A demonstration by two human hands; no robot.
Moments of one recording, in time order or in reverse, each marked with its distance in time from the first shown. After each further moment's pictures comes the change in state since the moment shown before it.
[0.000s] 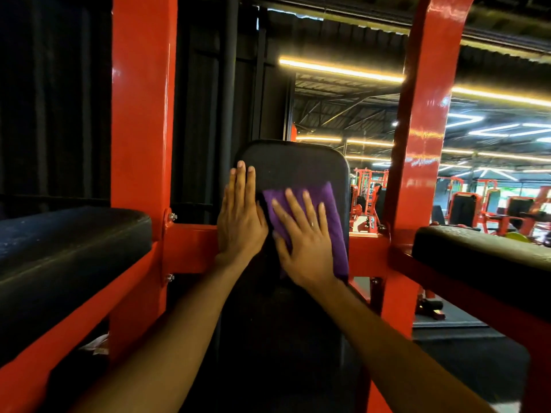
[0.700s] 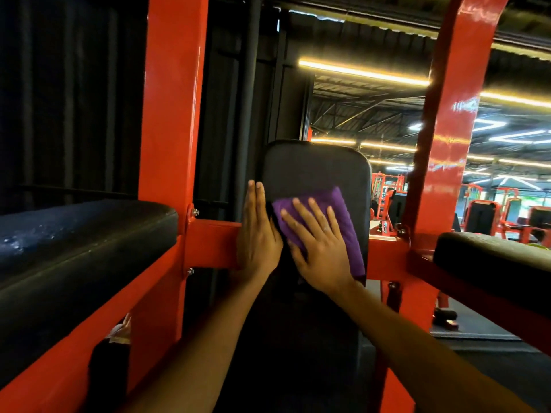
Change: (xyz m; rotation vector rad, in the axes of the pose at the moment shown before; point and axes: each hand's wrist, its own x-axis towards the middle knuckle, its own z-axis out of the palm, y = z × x) left_hand -0.036 -0.004 0.008 -0.226 0.057 -0.162; right_hand -0.005 0.000 0.005 -0.026 -0.013 -0.185
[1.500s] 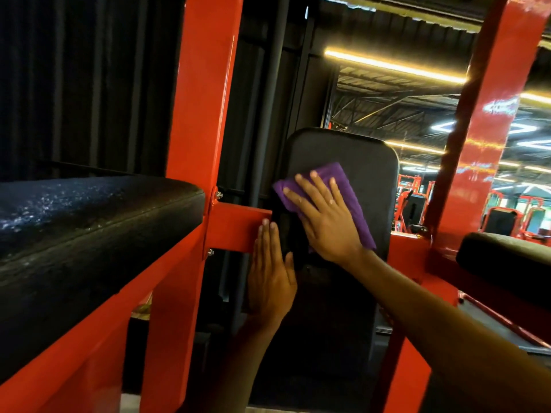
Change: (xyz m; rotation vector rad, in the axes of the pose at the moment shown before) left_hand -0.103 -0.018 -0.006 0.206 0.070 -0.014; right_hand 0.041 -0.004 0.002 -0.035 -0.116 -0.236
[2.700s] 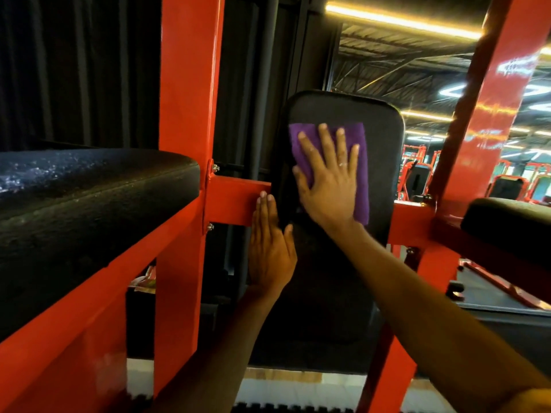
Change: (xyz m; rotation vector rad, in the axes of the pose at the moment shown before) left_hand 0.000 -0.002 -0.004 -0.083 -0.002 0.014; right_hand 0.018 -0.019 0.002 -0.030 0.166 0.443
